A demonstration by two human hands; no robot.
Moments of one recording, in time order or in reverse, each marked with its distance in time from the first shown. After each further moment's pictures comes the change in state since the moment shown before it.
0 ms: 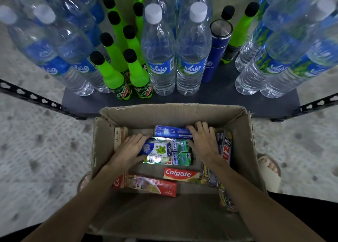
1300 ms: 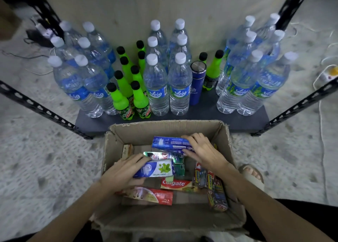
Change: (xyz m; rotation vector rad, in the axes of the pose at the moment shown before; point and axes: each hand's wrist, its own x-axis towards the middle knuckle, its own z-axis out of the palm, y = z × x) left_hand -0.065 0.031 -0.057 0.113 0.022 0.234; right_hand -0.049 0.027 -0.099 0.241 0.163 -0.386
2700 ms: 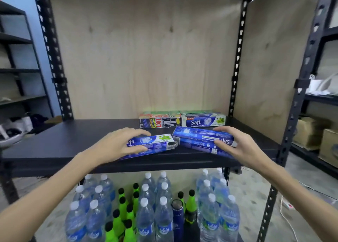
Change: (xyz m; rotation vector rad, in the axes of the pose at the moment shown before) left_hand 0.023 0.104 -0.520 0.196 0.648 0.158; right_hand 0.017 -0.031 -0.510 0.053 0.690 -0.062
